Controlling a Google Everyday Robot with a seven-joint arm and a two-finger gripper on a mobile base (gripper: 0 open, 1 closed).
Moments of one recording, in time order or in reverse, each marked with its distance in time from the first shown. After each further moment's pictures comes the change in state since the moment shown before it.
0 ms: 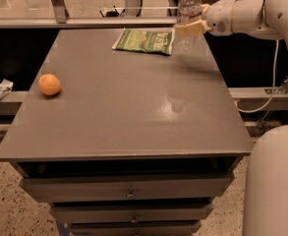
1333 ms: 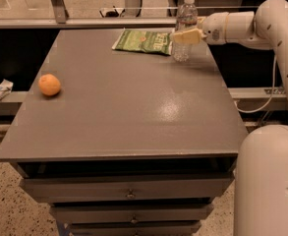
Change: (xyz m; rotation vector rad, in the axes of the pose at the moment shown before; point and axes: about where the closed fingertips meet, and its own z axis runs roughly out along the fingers) arm 0.039 -0.005 0.019 -0.020 -0.004 0.205
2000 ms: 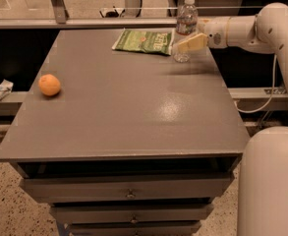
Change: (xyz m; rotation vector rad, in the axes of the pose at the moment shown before) arm 0.012 -0.001 -0.004 0.011 0.009 0.031
